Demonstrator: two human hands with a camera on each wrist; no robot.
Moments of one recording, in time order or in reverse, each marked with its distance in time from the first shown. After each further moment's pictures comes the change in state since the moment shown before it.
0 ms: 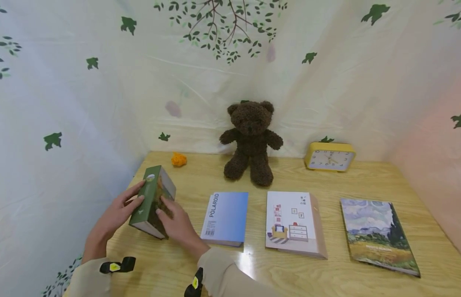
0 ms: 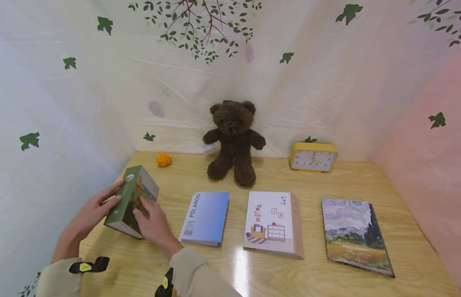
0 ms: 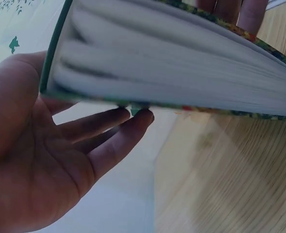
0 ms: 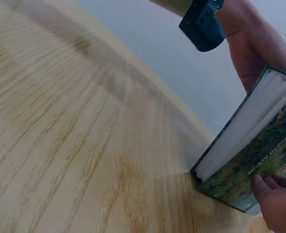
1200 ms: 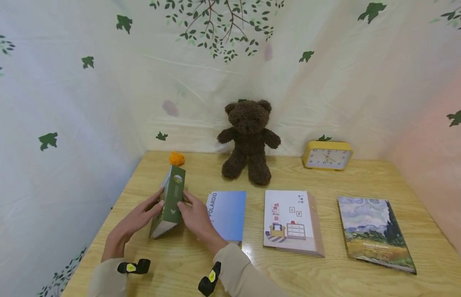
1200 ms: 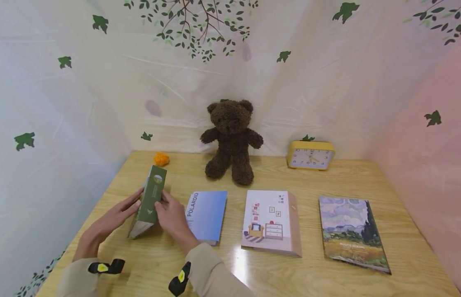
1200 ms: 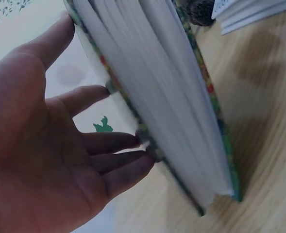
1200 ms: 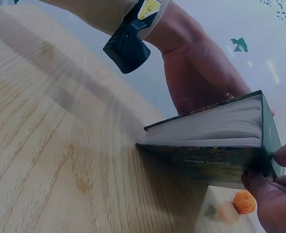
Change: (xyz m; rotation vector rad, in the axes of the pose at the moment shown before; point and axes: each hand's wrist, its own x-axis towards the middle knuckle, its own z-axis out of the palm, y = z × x) left_hand 0.018 -0.007 0.045 0.000 -0.154 -0.070; right_hand -0.003 -0.005 -0.046 0.183 0.118 0.202
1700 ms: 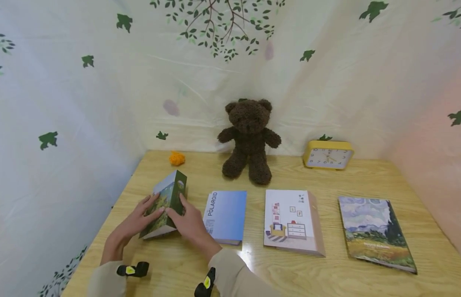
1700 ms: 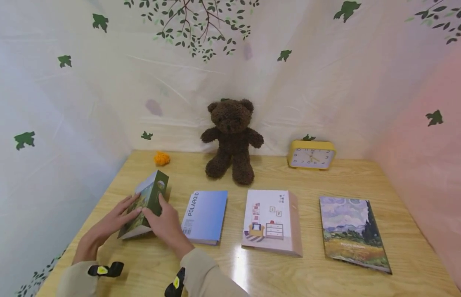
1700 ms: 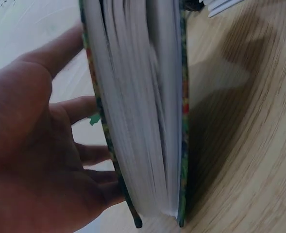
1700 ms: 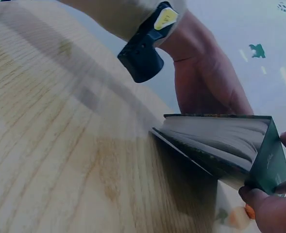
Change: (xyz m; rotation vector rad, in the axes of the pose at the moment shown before) left_hand -0.003 -0.016 0.002 0.089 0.037 -0.061; right_hand -0.012 0.006 0.013 -0.140 -0.075 0.048
